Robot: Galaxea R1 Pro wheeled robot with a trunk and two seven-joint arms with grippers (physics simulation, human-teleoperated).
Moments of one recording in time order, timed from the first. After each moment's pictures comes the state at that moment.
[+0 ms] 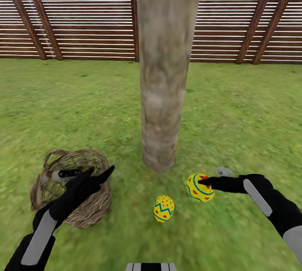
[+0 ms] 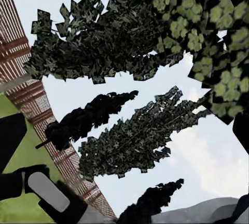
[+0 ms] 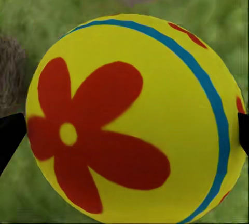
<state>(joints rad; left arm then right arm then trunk) -0.27 0.10 0.10 -1.46 1.06 0.83 -1.16 -0.65 -0.42 0.24 -1.02 -0.60 0.85 0.41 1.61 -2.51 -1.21</state>
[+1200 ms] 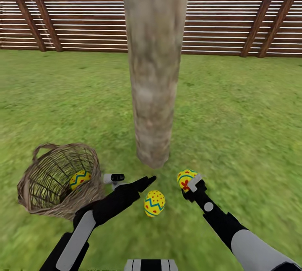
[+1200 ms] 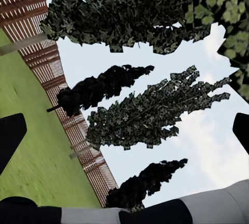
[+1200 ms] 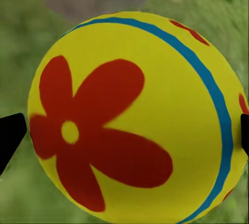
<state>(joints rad) -0.28 0.01 -0.25 -1.48 1.06 0.66 -0.91 -0.68 -0.08 0.41 -0.47 0.28 -0.12 -0.07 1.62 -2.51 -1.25</state>
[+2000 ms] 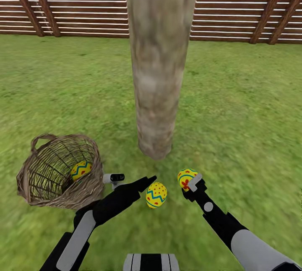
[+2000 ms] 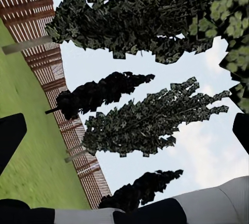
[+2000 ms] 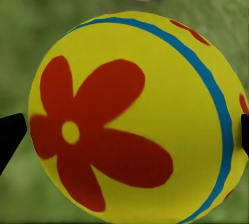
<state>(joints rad) -0.28 0.01 -0.25 -1.48 1.06 0.66 -0.93 -0.68 -0.08 0.42 -0.47 0.29 -0.12 -0.08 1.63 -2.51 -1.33</state>
